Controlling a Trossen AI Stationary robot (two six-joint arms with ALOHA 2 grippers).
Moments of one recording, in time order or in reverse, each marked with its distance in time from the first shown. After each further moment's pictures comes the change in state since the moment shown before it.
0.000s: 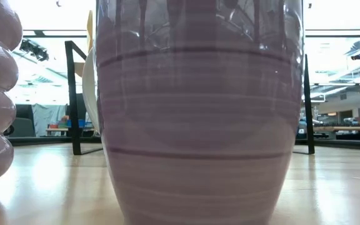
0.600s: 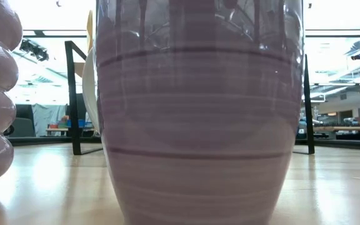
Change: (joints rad) left arm 0.000 0.000 0.000 0.009 0.000 0.000; right arm -0.045 0.001 0.016 -0.012 0.054 0.030
